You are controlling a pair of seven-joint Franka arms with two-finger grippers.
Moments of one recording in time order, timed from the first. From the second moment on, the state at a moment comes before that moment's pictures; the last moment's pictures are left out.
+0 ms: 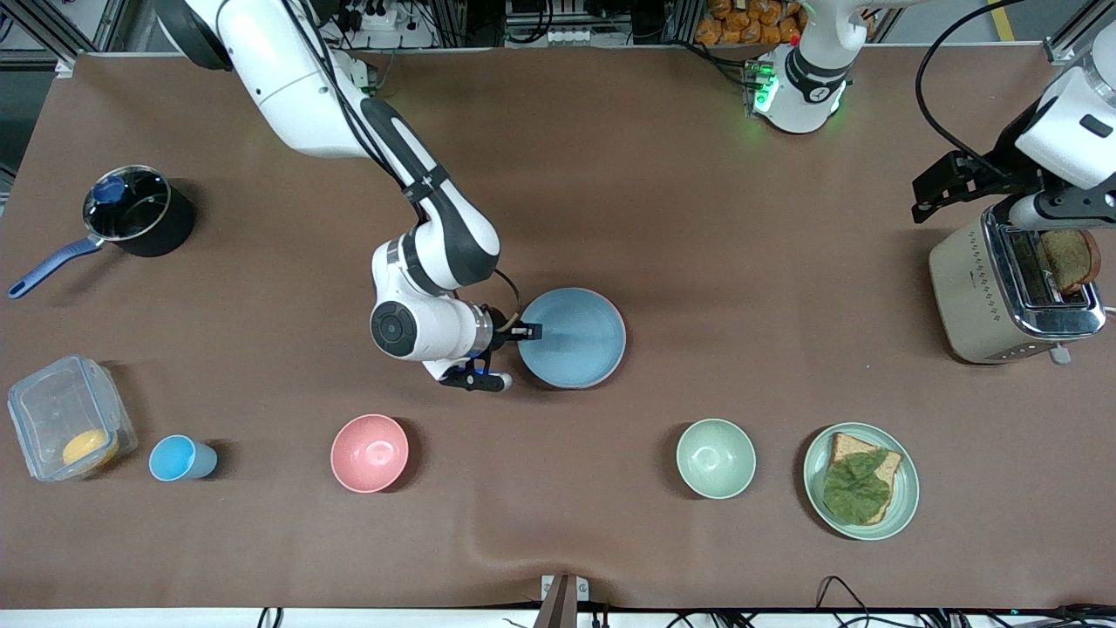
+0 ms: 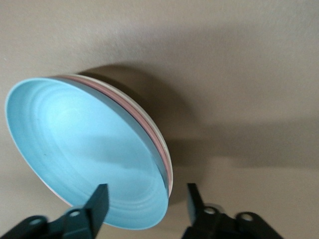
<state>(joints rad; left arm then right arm) 0.00 -0.02 -0.14 -1.54 -0.01 1.53 -0.14 0.50 0.76 0.05 -1.46 0.53 2.12 0.37</state>
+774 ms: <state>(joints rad) 0.01 -0.02 -0.12 -1.54 -0.01 1.51 -0.14 0.21 0.59 -0.01 -1.42 0.35 1.69 0.27</state>
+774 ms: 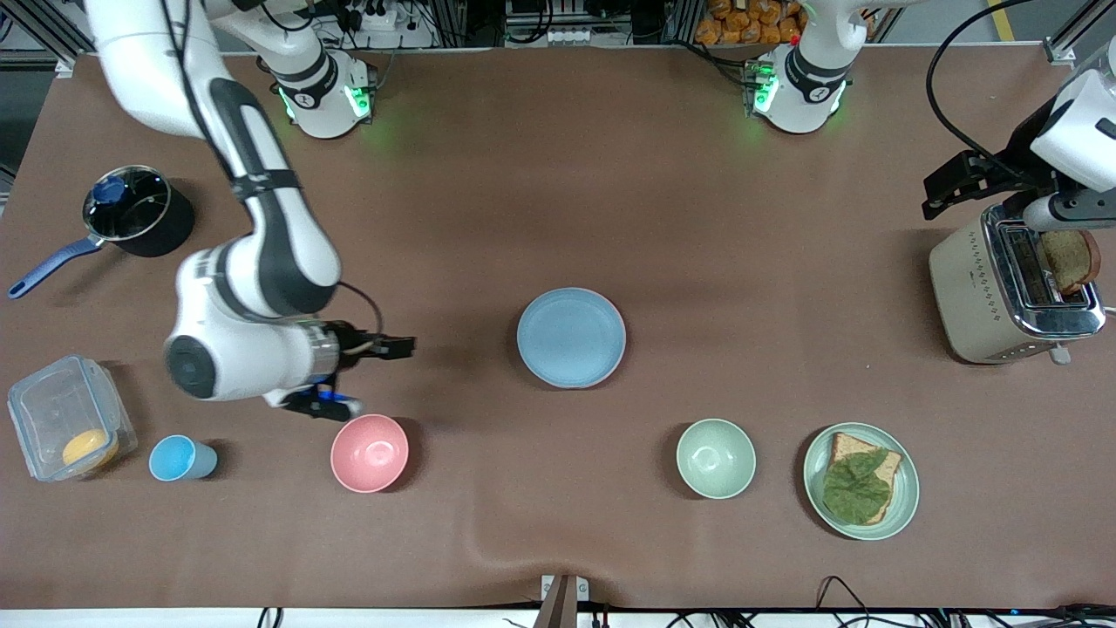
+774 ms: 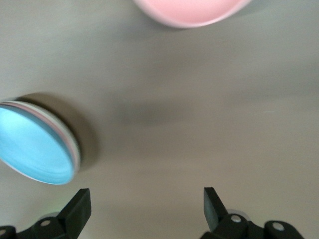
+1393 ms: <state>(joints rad) 0.01 -0.02 -0.11 -1.54 -0.01 1.50 -0.14 0.04 0.46 -0.03 -1.42 0.13 1.57 0.12</state>
